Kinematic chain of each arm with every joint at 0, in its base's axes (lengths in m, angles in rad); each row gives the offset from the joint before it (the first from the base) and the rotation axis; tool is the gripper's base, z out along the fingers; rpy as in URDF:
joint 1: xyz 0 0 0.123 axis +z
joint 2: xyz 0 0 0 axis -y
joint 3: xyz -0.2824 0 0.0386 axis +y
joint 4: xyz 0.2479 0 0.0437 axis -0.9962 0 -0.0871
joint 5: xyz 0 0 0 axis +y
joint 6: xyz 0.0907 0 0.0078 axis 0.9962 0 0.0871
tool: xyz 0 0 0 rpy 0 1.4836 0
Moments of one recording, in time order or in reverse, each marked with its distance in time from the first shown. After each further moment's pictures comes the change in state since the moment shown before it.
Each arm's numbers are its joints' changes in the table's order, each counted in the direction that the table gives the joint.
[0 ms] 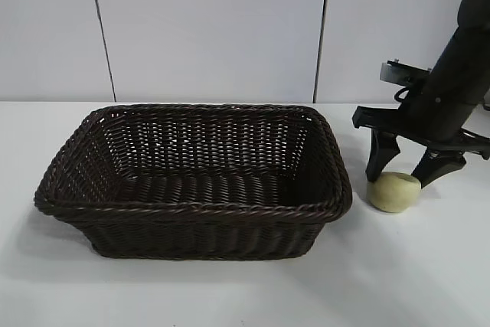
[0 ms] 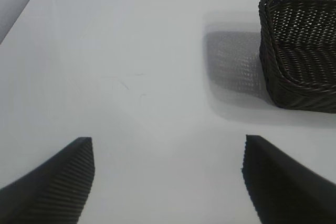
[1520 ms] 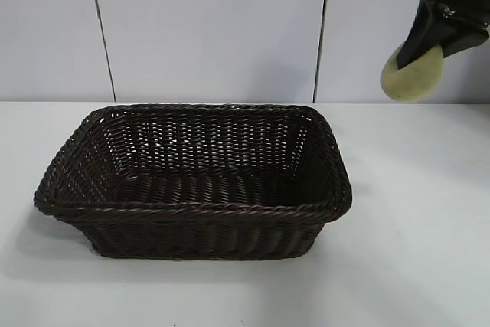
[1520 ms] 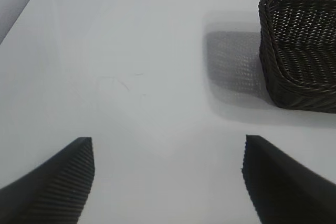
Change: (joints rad) left arm 0.000 0.000 0.000 0.000 0.000 0.000; right arm 0.211 0.406 0.000 -0.079 0.100 0.016
